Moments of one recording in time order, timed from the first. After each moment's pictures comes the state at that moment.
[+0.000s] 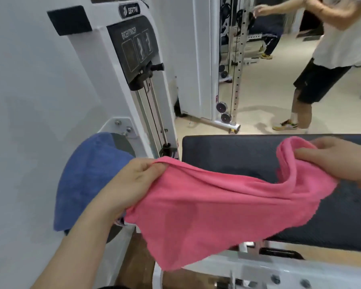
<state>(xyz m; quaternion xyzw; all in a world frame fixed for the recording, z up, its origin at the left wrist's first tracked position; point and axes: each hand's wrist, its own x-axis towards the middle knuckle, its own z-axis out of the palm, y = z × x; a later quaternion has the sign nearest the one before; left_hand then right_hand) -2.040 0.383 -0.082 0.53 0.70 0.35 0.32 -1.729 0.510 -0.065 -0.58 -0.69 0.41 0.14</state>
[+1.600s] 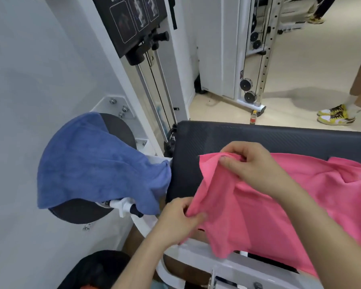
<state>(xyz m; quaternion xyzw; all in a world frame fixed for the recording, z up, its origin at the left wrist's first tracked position) -1.940 0.417 -0.227 0.45 0.74 0.31 0.40 -1.787 0.566 -0.165 -0.31 -0.79 0.46 0.27</state>
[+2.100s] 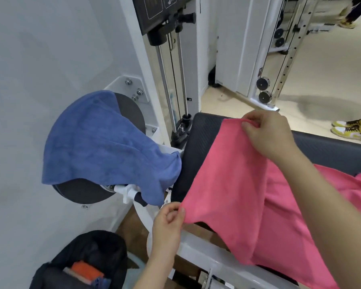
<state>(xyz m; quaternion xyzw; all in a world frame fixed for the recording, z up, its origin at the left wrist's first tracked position) -1.935 0.386 -0.291 0.12 0.75 0.56 0.33 -1.840 0.634 -0.170 -0.44 -0.81 0.26 0.28</state>
